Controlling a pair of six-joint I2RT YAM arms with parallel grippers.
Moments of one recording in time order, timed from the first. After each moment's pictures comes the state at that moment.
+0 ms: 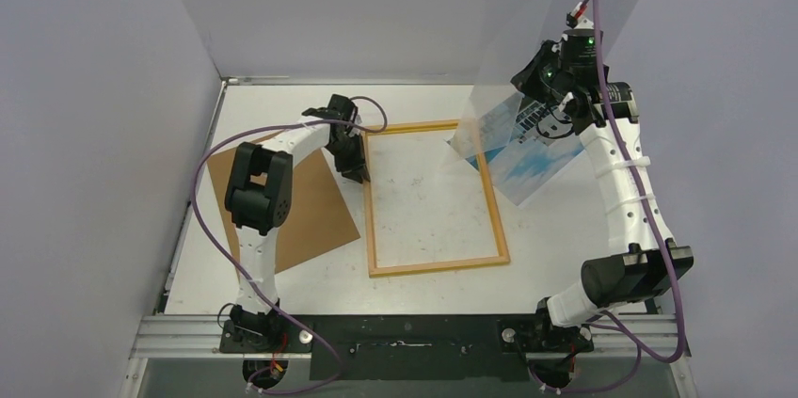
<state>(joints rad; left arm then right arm) -0.34 2.15 1.62 -0.75 0.27 -0.51 0.13 1.51 1.80 -0.79 -0.06 0.53</state>
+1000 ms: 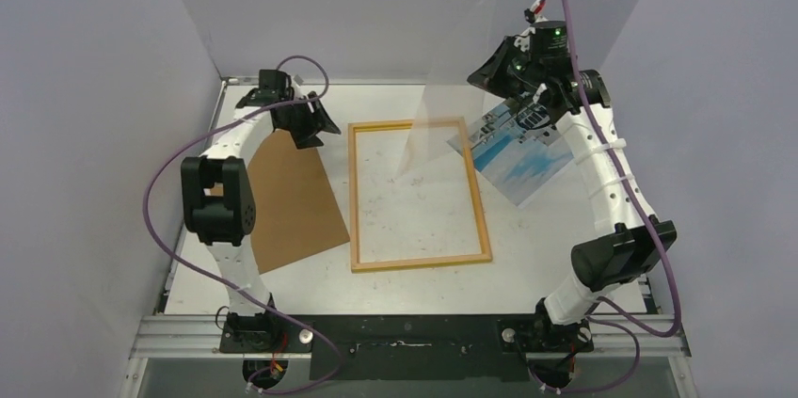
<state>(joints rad) -0.09 2.01 1.60 -0.62 0.44 -0.52 0.23 1.61 1.90 -0.78 -0.23 0.62</state>
